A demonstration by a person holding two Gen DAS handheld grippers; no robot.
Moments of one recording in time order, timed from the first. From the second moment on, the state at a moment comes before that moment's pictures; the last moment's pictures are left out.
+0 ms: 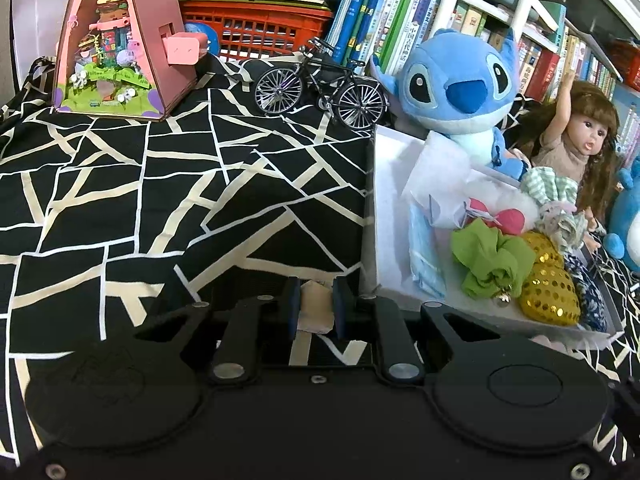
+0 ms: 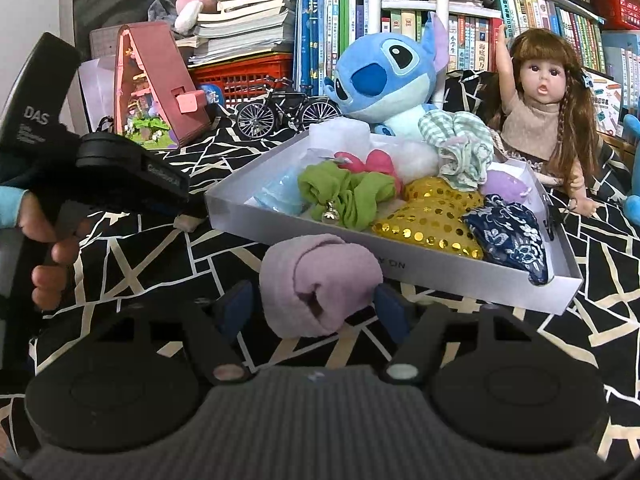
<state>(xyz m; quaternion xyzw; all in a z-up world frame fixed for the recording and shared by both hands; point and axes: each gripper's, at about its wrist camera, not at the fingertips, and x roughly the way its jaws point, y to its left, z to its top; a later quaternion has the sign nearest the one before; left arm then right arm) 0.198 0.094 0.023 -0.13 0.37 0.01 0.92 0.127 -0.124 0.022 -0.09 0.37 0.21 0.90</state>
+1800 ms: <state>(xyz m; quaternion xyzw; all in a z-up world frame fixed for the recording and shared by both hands) 0.077 0.067 0.019 -0.08 0.34 -0.09 0.93 0.131 -0.129 0.029 -0.06 0.38 0.21 0.90</state>
